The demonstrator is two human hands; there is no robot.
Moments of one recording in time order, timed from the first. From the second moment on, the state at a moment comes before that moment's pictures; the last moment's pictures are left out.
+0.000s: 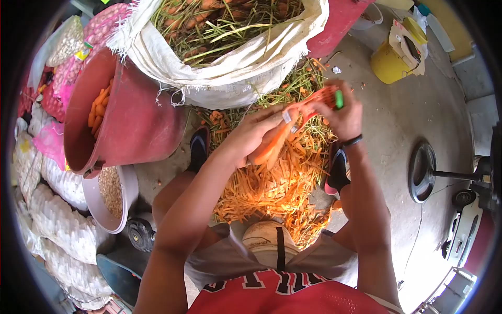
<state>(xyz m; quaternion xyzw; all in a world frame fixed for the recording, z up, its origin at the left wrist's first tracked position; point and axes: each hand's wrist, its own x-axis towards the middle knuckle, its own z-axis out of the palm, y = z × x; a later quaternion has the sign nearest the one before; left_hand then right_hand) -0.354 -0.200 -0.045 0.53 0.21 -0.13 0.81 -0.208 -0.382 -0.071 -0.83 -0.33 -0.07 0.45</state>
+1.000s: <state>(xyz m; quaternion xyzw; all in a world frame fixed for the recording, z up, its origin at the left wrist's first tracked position) -0.351 -0.181 -0.068 0.58 0.14 -0.07 0.80 -0.204 -0.384 -0.061 -0.86 -0.28 -0.08 0.41</state>
